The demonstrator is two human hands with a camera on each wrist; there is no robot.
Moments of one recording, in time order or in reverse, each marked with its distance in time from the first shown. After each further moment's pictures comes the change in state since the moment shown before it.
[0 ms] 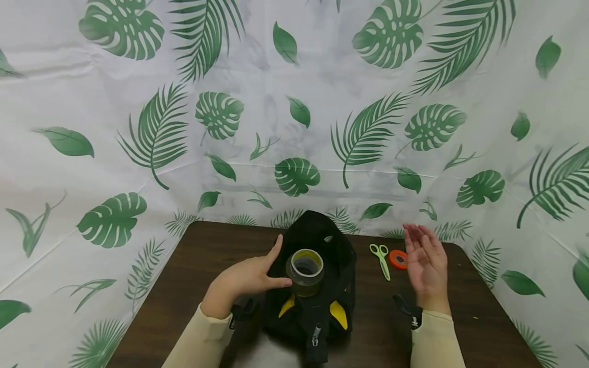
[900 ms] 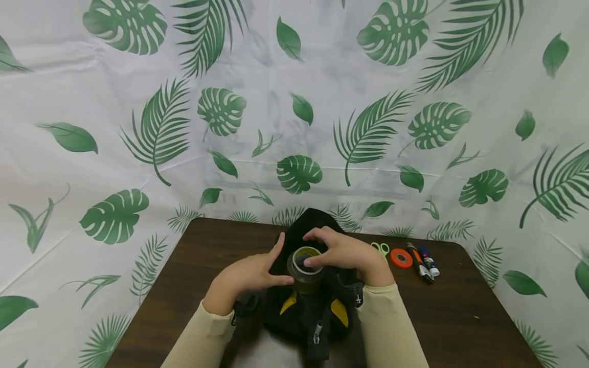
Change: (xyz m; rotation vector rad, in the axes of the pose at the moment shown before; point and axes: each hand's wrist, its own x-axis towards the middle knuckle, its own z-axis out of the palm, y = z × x) left_hand 0.001 -0.002 0.001 0.036 0.007 -0.006; right_hand 0.019 0.089 0.198 -1.537 -0.784 0.892
